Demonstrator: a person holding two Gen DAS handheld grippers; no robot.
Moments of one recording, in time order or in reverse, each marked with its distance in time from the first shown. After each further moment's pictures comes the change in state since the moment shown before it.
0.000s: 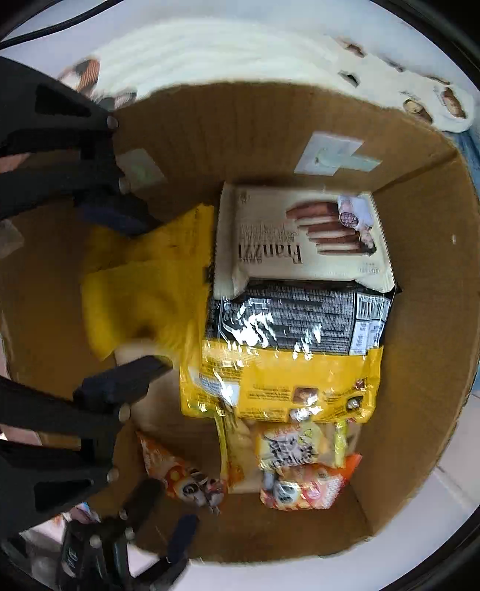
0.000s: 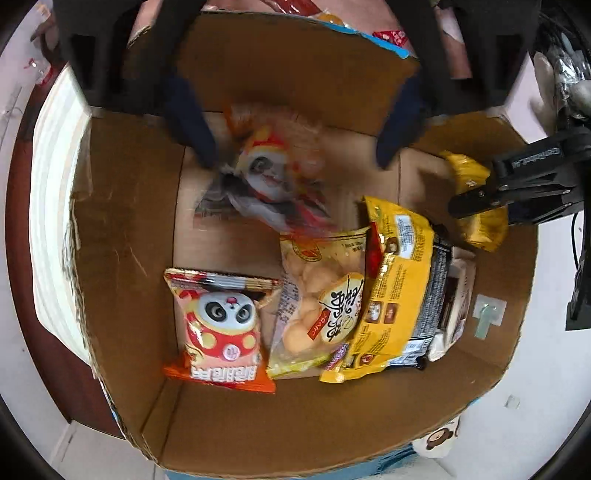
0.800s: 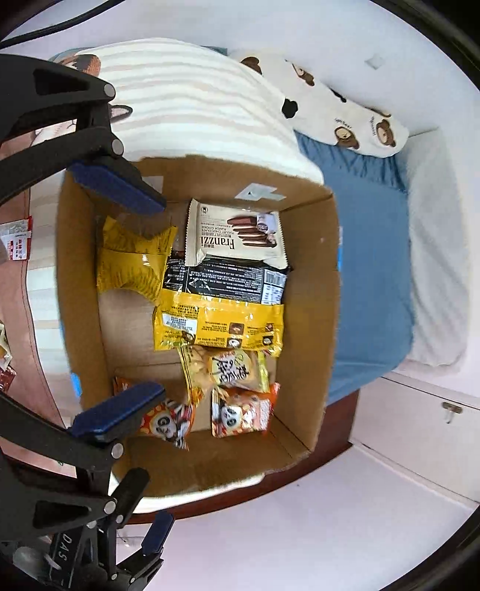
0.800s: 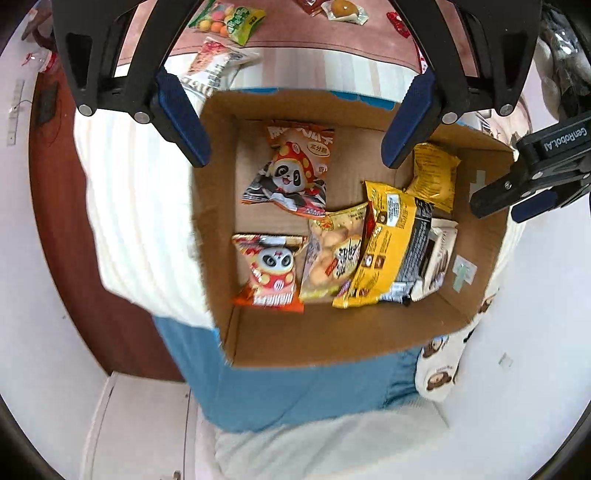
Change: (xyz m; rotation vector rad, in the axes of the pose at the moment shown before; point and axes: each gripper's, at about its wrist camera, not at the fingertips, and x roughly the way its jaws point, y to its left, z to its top) left arm -0.108 -0.035 -0.060 0.000 -0.420 0.028; right arm -0.101 -0.003 -0.057 0.010 -0.311 -0.105
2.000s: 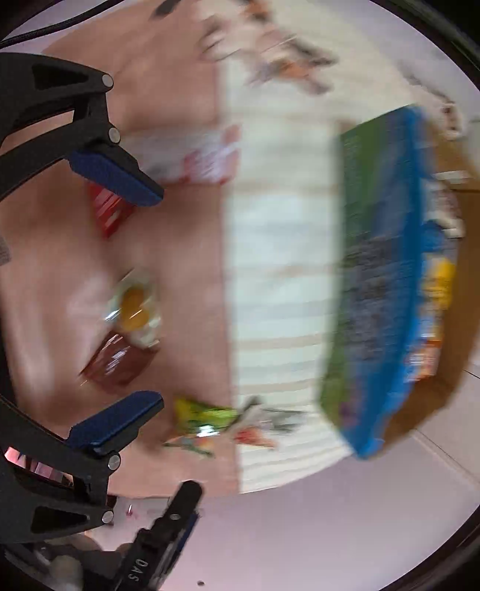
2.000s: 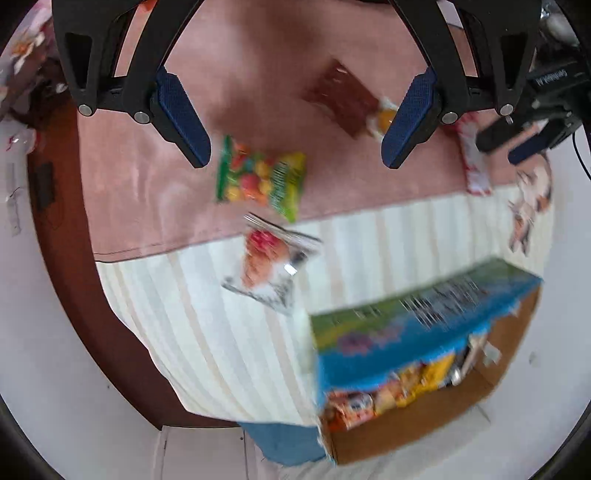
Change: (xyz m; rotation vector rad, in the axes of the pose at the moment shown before) left arm 0.027 -0.036 -0.229 -0.047 0.211 -0.134; right arm -0.022 -0.060 -0.221 0.141 0.099 -0.074
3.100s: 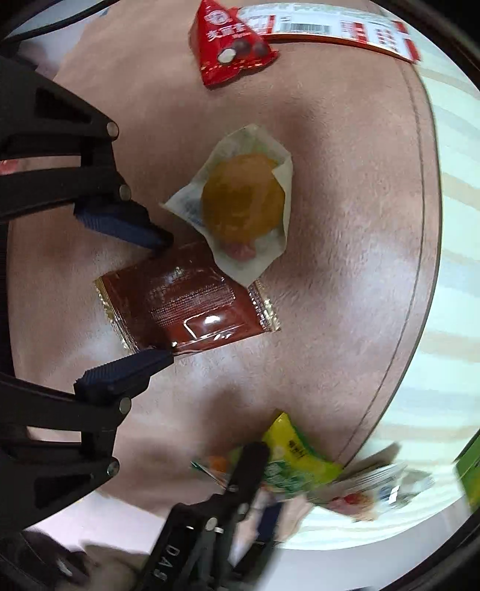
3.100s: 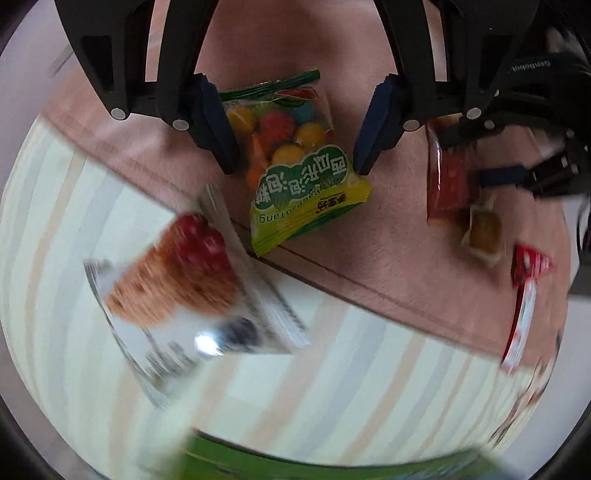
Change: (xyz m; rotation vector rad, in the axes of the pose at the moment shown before) left arm 0.117 -0.050 -0.053 -0.266 0.329 -0.003; right arm 0.143 -0.017 0.044 -0.558 0.333 0.104
